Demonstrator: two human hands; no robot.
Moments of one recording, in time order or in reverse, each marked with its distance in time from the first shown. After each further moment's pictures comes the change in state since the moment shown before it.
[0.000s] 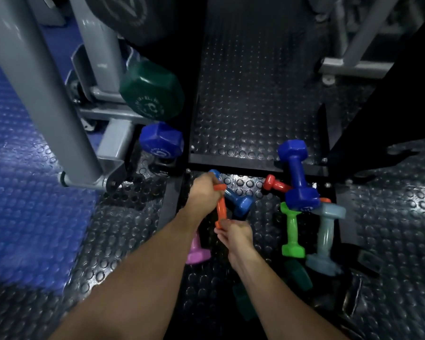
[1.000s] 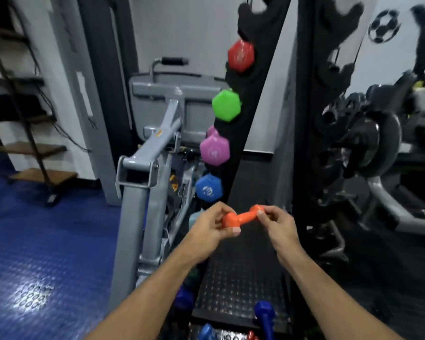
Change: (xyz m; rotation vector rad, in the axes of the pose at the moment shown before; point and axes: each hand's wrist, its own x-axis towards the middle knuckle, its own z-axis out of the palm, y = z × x) left_hand -0.247 0.311 -0.334 -0.453 0.043 0.717; right_hand -0.397 -0.392 -0.031 -0.218 -0.109 -1.237
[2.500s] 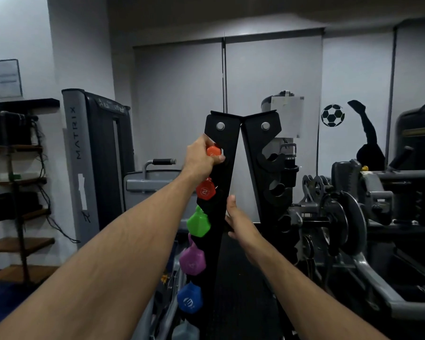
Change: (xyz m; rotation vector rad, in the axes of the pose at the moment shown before) left_hand 0.177 0.361 -0.079 0.358 0.468 0.386; right_hand 0.055 -0.285 -0.007 0.093 -0.328 -0.091
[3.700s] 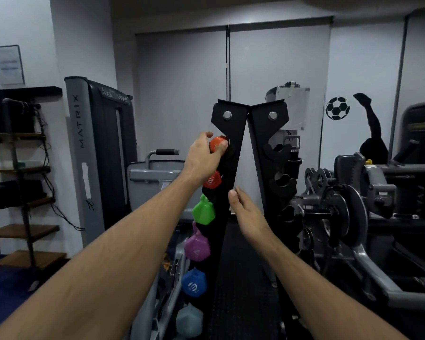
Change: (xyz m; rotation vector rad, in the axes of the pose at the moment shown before) left_hand -0.034 -0.002 -0.008 0.052 -0.016 0.019; right_hand -0.010 0.007 -0.005 -0.191 0.102 -0.146
